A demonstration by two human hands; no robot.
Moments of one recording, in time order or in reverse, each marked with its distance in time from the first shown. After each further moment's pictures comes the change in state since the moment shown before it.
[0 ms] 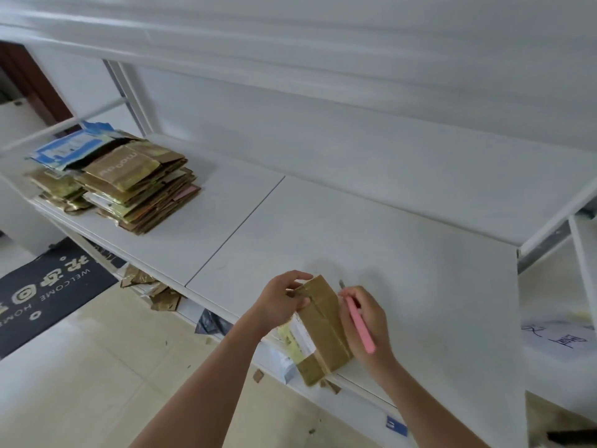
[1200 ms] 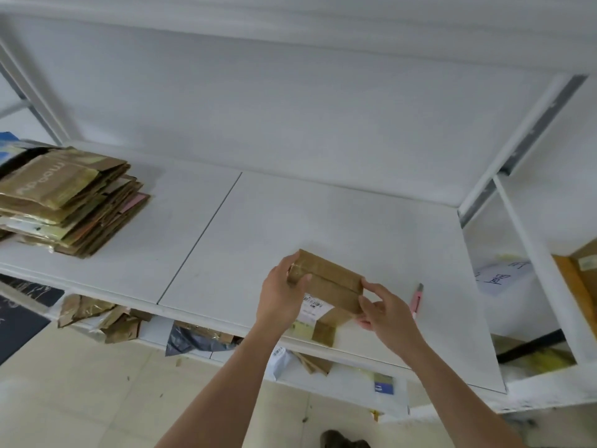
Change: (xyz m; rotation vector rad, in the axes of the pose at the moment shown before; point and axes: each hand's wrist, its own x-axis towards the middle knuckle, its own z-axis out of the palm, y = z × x) left_hand -0.001 -0.011 0.009 0.098 0.094 0.199; right_hand -0.037 -0.012 -0.027 -0.072 0.029 0.540
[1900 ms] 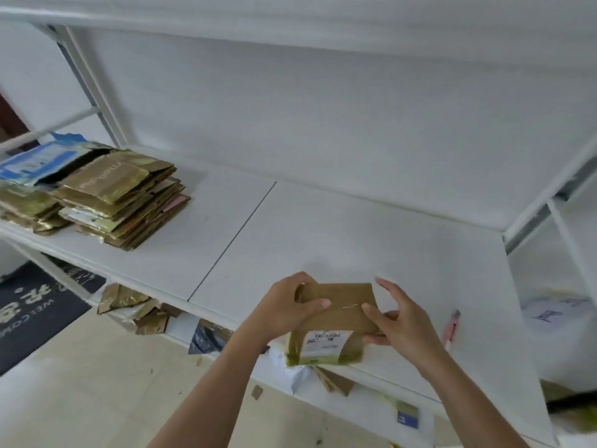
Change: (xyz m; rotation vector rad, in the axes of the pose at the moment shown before) left_hand -0.002 -0.004 -0.052 0.235 -0.186 0.048; right_hand 0.009 -0.036 0.012 0.091 -0.113 -0.061
